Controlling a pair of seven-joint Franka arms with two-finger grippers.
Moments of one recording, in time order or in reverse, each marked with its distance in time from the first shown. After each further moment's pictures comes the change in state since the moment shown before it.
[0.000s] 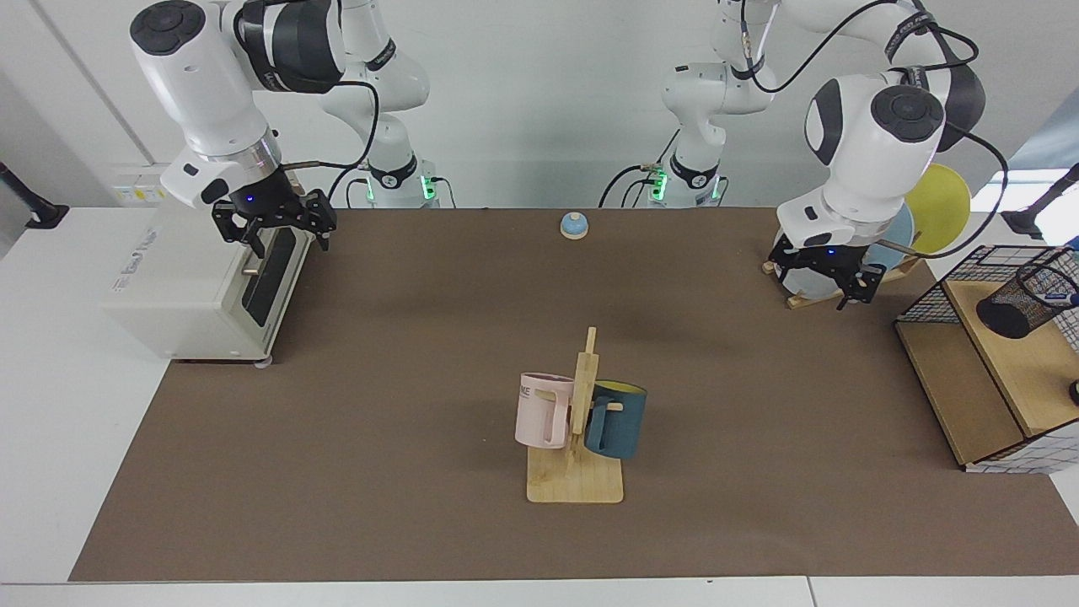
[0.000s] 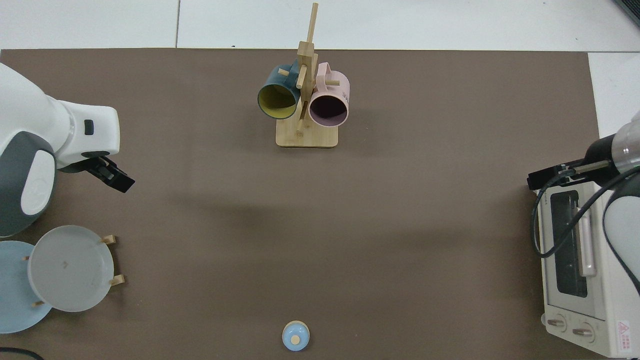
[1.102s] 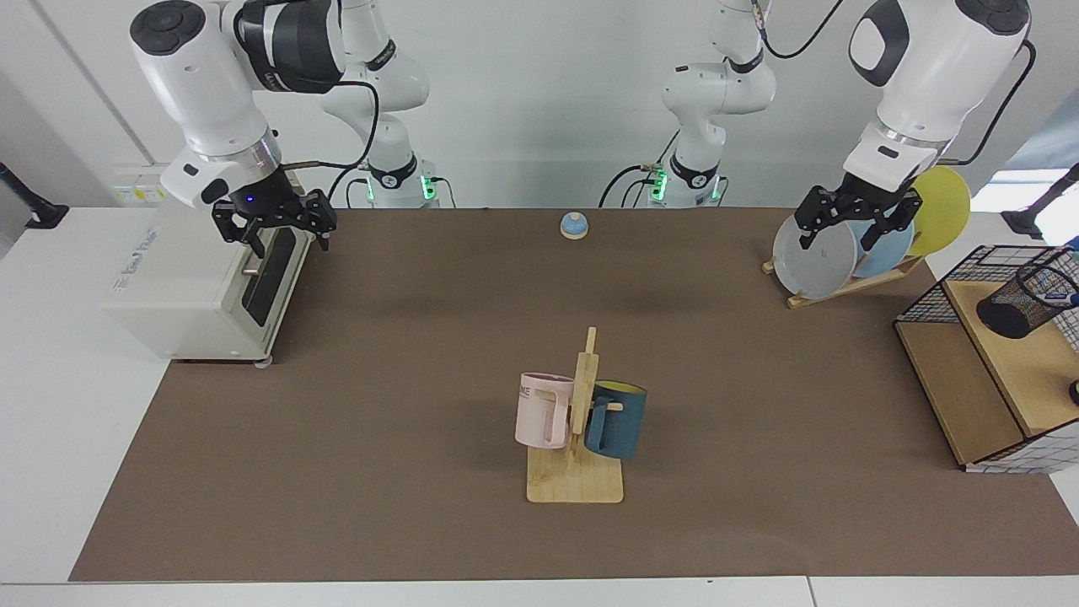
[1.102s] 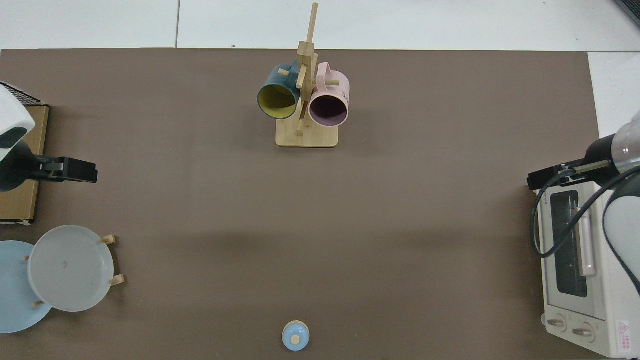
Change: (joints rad) left arm -0.005 -0.147 0.110 -0.001 -0.135 -0.061 -0.433; right arm 0.000 0.000 0.000 0.000 0.000 0.000 0.000
